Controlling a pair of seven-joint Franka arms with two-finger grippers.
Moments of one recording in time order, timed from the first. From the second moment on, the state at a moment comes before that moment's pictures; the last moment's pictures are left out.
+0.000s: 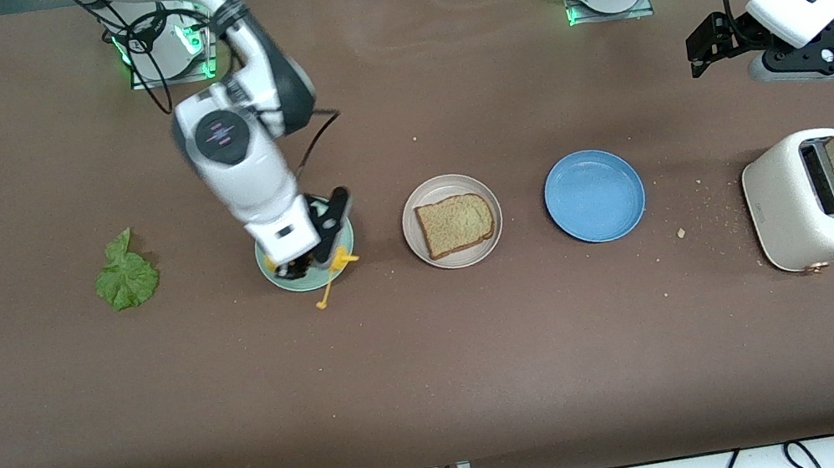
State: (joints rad) left arm -0.05 -0.02 -0.10 -1.63 -0.01 1.51 -0.02; right arm 0.95 0.48 -0.40 -1.74 0.02 2.33 -0.62
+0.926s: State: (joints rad) left arm -0.04 -0.01 -0.09 -1.63 -0.01 1.51 -0.02; right arm 1.22 0.78 -0.40 -1.52 -0.42 2.01 -0.17
